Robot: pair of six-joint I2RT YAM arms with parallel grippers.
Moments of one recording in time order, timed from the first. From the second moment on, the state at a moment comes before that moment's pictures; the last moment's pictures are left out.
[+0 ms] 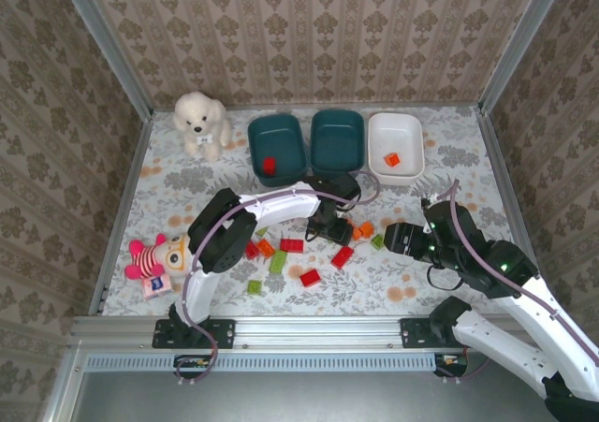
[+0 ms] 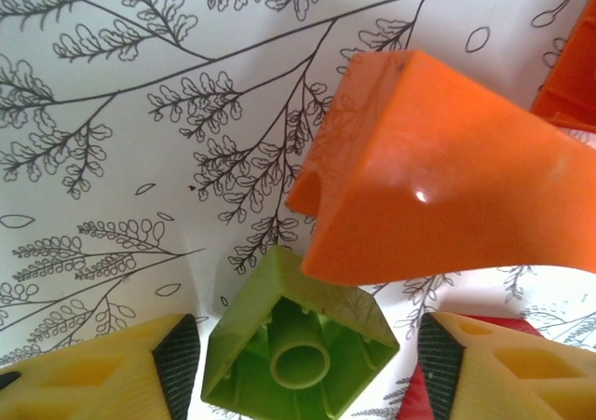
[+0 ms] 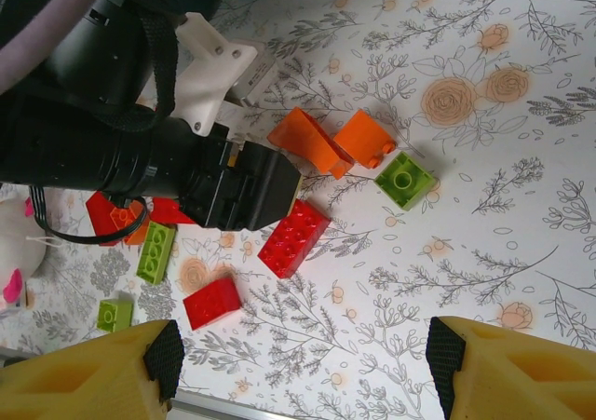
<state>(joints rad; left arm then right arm) -0.98 2.09 1.55 -0.84 0.10 -0.46 0.59 0.66 0.91 -1.06 0.05 0.77</state>
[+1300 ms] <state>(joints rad) -0.71 2.35 2.30 -0.86 0.03 -0.40 0.57 0.82 1.02 -0.97 0.05 0.76</state>
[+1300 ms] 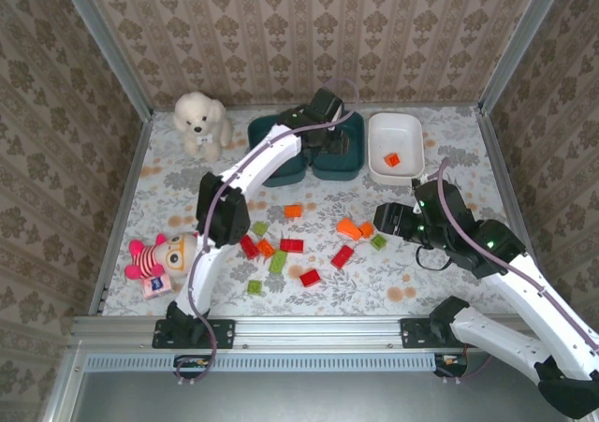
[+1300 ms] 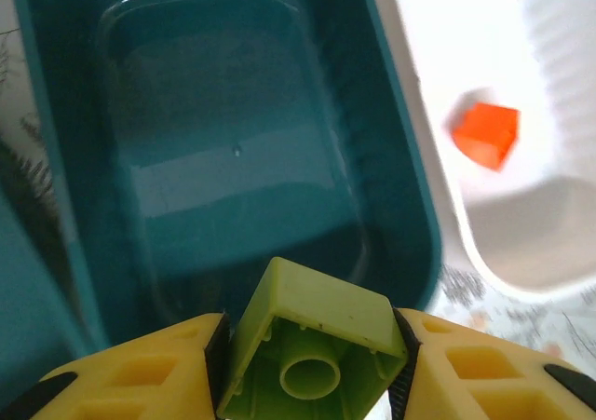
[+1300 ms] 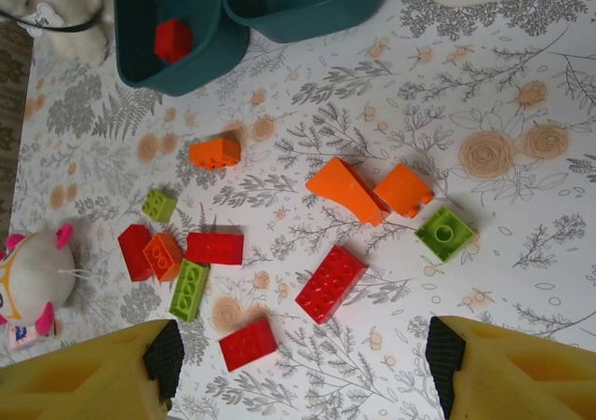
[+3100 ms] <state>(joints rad) -0.58 1.01 0.88 -0.58 0.09 -0.83 0.63 1.95 1.48 -1.11 0.05 0.19</state>
